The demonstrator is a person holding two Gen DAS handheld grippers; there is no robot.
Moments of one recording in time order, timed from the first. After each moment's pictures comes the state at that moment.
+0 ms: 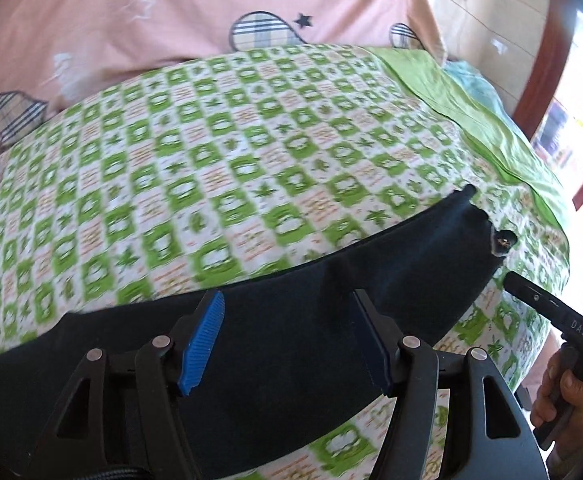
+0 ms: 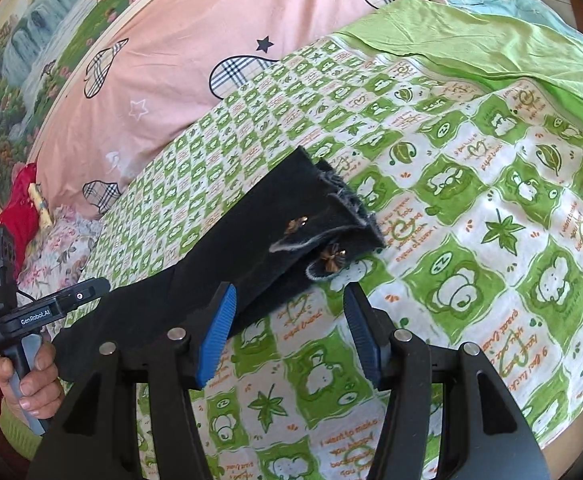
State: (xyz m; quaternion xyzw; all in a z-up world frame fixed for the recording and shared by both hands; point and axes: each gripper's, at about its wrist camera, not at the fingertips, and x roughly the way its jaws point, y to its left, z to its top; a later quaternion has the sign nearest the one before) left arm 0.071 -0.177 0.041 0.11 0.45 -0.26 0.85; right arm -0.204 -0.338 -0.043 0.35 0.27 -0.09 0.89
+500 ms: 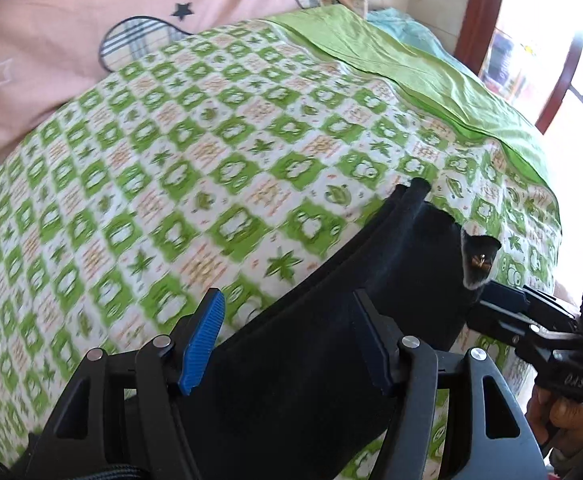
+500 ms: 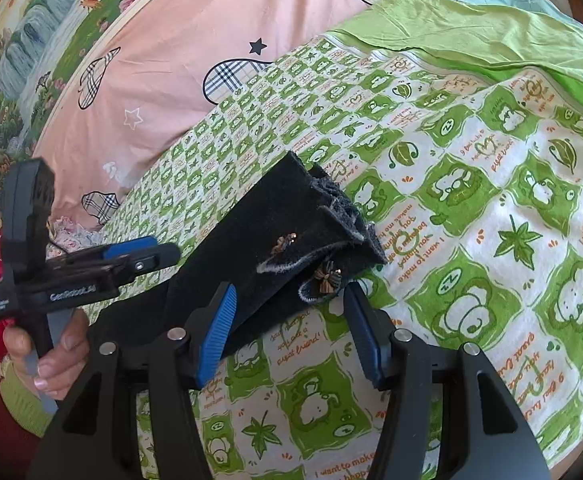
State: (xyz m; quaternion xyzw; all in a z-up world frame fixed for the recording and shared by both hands) left arm 0.093 -0.301 0.015 0.21 0.45 -0.37 0.79; right arm -0.192 -0.346 -0.051 0.37 0.26 -0.09 0.89
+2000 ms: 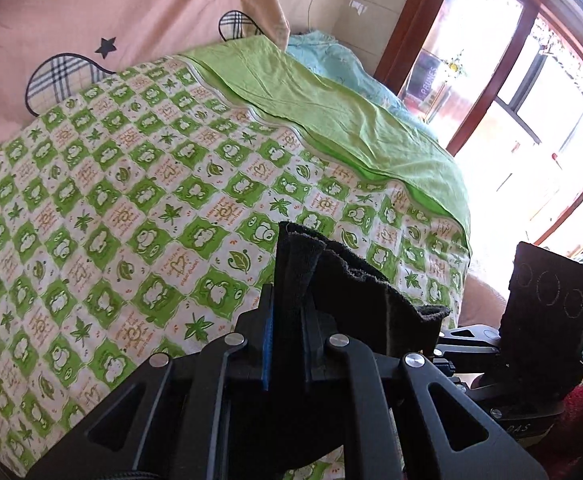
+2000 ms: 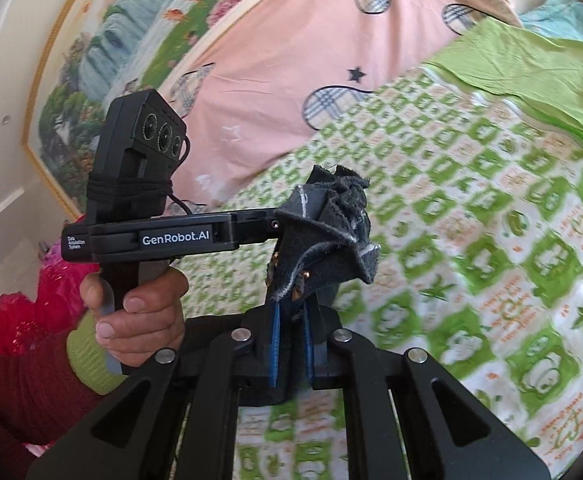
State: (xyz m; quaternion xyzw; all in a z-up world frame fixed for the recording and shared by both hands) left arm 0.094 -0.319 0.073 0.14 0.44 -0.50 0.73; right arm -0.179 -0.317 -0.003 0.34 0.17 0.07 0.92
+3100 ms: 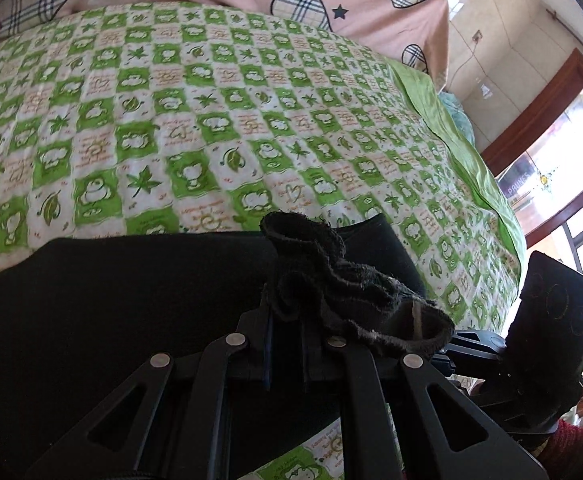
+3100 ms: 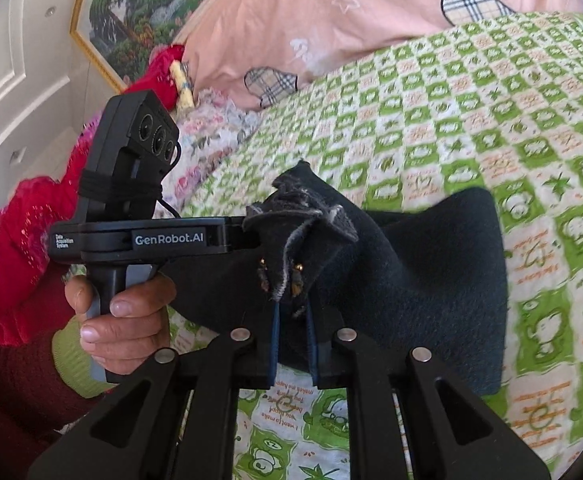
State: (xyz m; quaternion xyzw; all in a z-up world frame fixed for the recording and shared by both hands) left arm 0.096 -0.087 -0.003 -0.04 0.51 -0.31 0.80; right arm -0.083 -0.169 -0.038 0.24 0.31 0.22 0.89
